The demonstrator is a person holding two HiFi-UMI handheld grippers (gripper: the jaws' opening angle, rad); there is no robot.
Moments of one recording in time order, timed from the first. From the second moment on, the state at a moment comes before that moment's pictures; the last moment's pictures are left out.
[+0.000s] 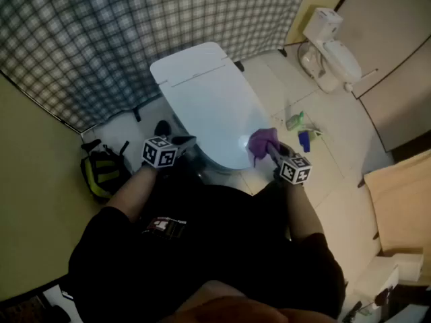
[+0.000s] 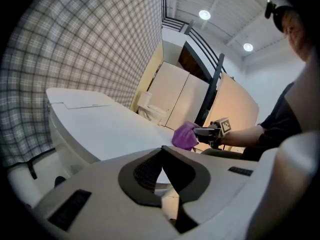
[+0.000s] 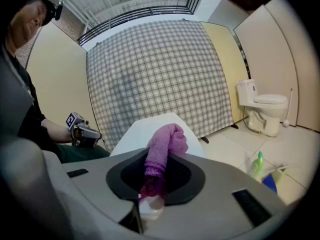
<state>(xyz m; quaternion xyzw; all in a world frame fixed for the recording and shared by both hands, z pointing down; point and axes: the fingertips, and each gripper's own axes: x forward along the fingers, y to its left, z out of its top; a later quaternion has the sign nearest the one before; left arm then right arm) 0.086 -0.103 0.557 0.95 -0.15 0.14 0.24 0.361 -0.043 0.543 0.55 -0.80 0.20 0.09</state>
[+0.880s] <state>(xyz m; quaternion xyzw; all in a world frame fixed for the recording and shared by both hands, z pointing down) -0.190 -0.145 0.540 0.91 -0.28 -0.01 0.29 0.039 -0.442 0.472 0.47 -0.87 0.06 0.15</state>
